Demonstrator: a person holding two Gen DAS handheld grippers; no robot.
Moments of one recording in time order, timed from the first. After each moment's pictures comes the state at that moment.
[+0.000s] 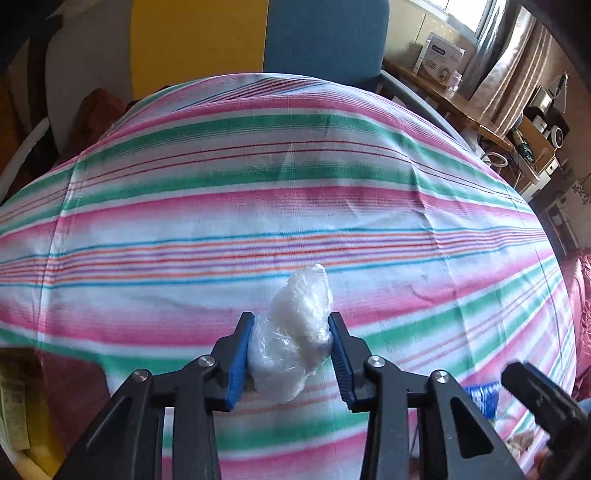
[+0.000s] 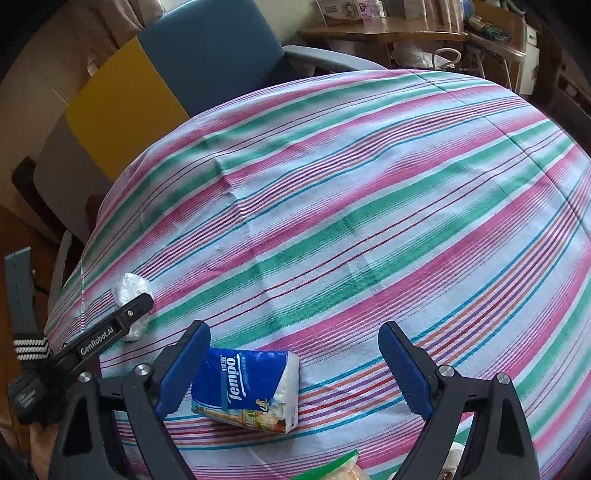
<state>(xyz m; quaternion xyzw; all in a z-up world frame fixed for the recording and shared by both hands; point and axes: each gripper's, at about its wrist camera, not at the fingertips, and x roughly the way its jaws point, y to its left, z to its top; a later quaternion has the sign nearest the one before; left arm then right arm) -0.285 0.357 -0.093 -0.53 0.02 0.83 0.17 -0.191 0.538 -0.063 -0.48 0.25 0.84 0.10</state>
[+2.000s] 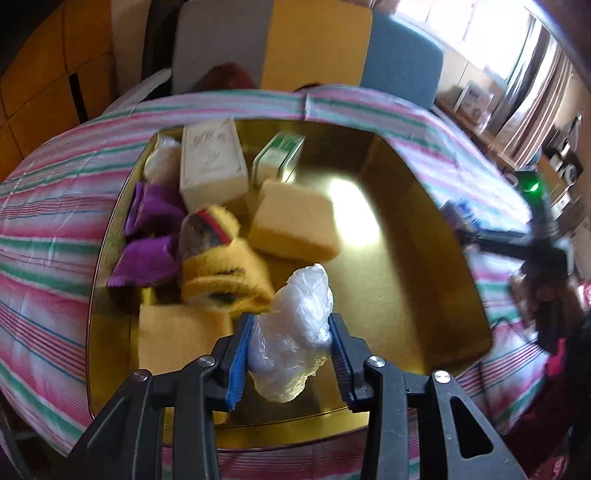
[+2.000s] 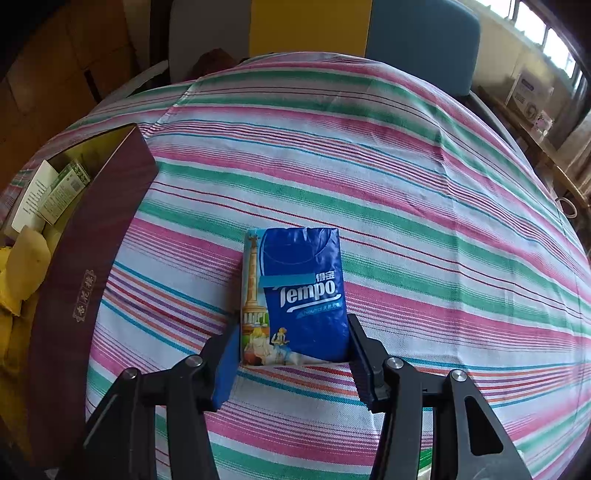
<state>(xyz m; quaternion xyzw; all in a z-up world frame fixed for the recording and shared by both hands) -0.068 0.097 -0.067 -0.51 -0.02 0.86 0.08 -0.193 0.380 -0.088 -0.52 -0.06 0.85 -0.08</state>
